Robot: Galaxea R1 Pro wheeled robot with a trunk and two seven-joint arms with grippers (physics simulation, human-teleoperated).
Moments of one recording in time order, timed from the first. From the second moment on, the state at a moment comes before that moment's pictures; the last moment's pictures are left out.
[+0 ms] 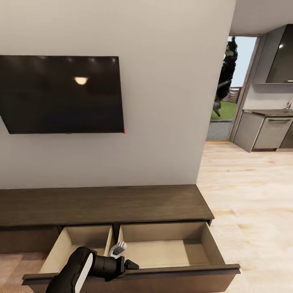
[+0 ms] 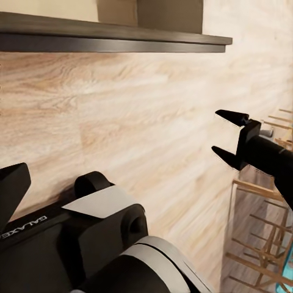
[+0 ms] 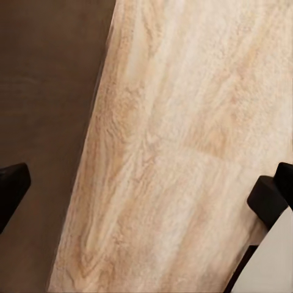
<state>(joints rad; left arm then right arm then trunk) -0.37 -0.05 0.08 -0.86 0.03 1.04 -0.75 -0.33 -0.12 -0.36 -0.27 -0.88 0.16 -0.21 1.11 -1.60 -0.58</state>
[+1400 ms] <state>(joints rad) -0.37 -0.06 0.08 -0.86 0.03 1.04 -0.75 -0.33 -0.12 -0.32 -0.27 -0.88 0.17 -0.21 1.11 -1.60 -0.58</state>
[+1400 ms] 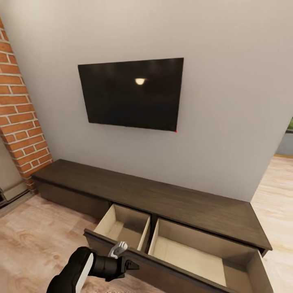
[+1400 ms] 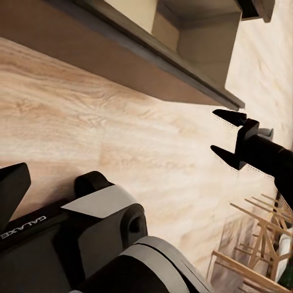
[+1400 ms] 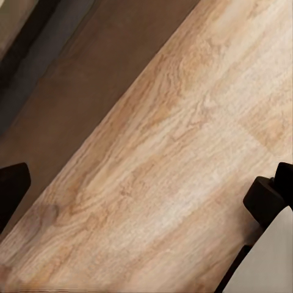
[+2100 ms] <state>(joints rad) -0.37 -0.06 0.08 -0.86 0.03 1.04 -0.75 -0.33 -0.12 -0.32 -0.27 -0.88 0.17 -0.21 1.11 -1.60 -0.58</state>
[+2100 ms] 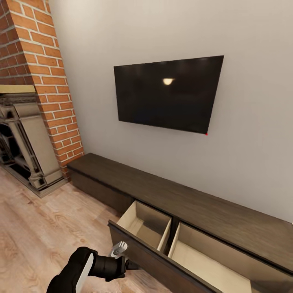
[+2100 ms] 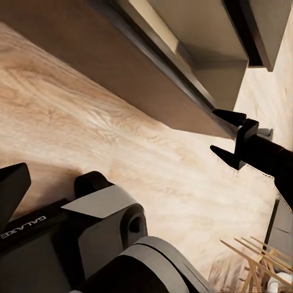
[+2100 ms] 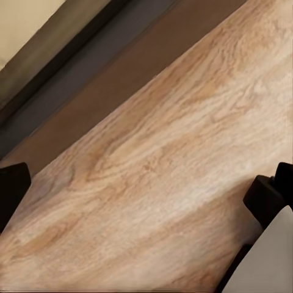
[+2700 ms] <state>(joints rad) -0.37 -0.05 0.08 -0.86 0.03 1.04 -0.75 -0.33 -0.12 -0.31 -0.27 -0.88 0.17 -0.19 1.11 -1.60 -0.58</state>
